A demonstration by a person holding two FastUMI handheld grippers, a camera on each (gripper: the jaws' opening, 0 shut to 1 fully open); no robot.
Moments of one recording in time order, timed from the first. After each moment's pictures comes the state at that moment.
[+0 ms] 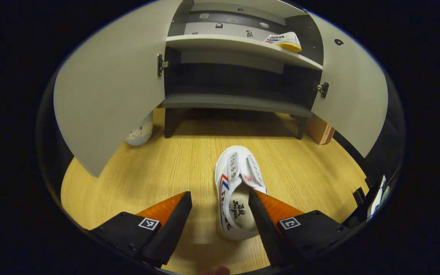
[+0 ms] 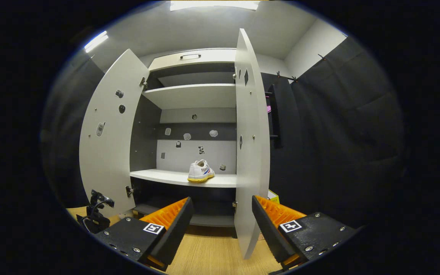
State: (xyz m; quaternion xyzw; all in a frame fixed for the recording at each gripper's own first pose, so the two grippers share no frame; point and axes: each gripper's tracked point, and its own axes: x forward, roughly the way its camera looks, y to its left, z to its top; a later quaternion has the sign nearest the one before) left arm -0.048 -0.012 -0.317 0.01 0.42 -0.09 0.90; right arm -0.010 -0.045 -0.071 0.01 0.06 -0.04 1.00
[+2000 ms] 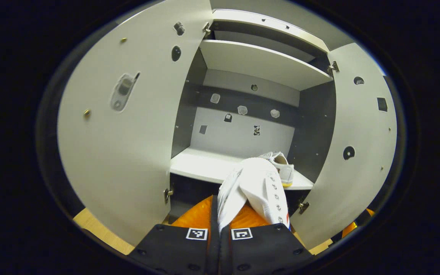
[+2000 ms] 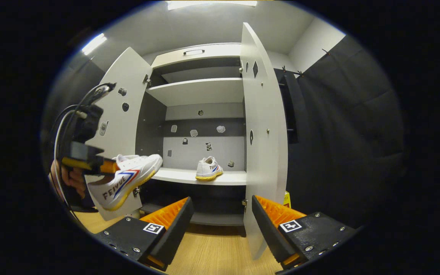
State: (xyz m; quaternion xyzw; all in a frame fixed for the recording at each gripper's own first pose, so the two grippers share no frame) left arm 0.130 -0.043 0.002 -0.04 0.17 -0.03 0.99; right arm 0.007 -0.025 -0.074 0.03 0.07 -0.02 1.00
